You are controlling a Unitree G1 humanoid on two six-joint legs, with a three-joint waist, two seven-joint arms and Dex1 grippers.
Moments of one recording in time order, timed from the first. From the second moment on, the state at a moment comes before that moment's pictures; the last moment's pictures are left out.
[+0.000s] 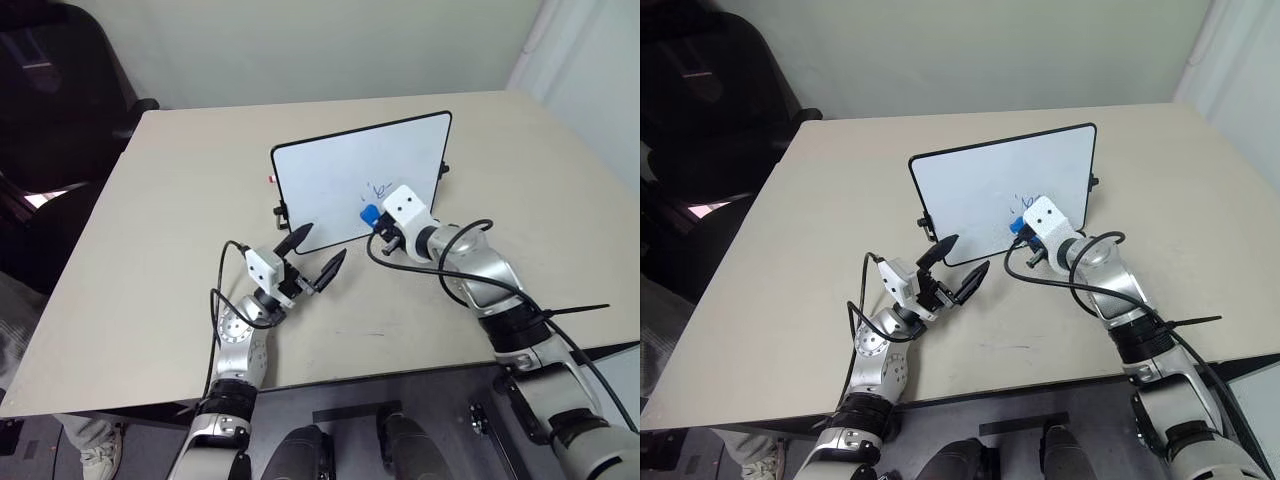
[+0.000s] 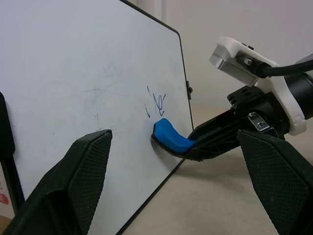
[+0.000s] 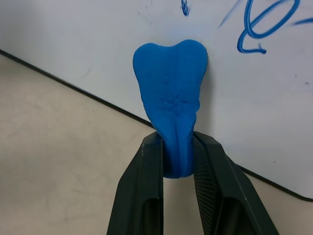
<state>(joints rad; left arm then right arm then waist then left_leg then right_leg) -0.37 0.10 0.05 0.43 -0.34 -0.48 -0.82 -0.75 -0.39 0.28 0.04 0.02 0.80 0.49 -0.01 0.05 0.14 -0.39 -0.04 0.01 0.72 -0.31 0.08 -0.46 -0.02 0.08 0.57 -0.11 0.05</state>
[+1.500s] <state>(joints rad) -0.29 0.11 0.04 0.32 -0.34 -0.46 -0.80 -0.86 -0.36 0.18 0.07 0.03 0.82 0.45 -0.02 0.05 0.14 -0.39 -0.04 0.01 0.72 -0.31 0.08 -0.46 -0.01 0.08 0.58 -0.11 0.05</state>
